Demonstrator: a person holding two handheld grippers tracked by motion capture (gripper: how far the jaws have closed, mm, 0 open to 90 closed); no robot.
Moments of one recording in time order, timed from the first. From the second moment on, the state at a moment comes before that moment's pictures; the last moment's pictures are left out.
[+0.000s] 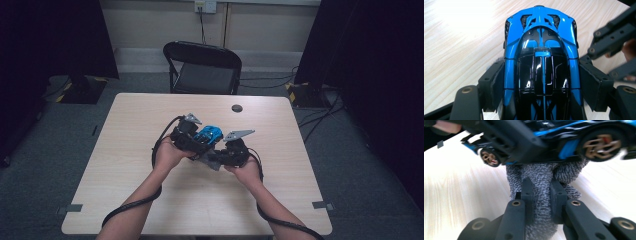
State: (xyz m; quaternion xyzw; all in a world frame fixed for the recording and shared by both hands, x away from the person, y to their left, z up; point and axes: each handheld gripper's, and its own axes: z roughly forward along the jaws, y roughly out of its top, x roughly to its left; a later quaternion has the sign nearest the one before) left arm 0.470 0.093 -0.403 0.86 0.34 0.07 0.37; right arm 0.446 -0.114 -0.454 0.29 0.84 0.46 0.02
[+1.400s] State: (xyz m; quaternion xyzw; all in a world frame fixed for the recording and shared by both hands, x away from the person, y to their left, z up) left arm 0.480 0.134 -0.385 0.84 0.38 0.11 0.37; right arm 0.434 -0.115 -0.445 0.27 0.85 0.45 0.01
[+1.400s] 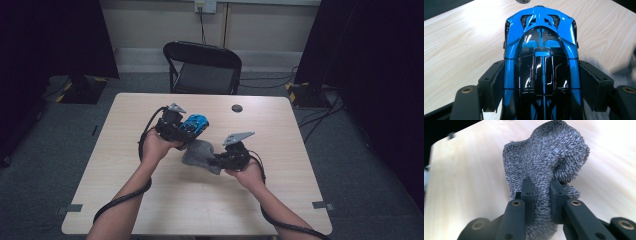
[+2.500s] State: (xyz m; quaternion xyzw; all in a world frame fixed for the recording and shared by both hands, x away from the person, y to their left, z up) left arm 0.454 0.113 -0.417 0.86 0.34 0.07 0.37; right arm 0.465 -0.153 -0.432 0.35 0.81 0.46 0.08
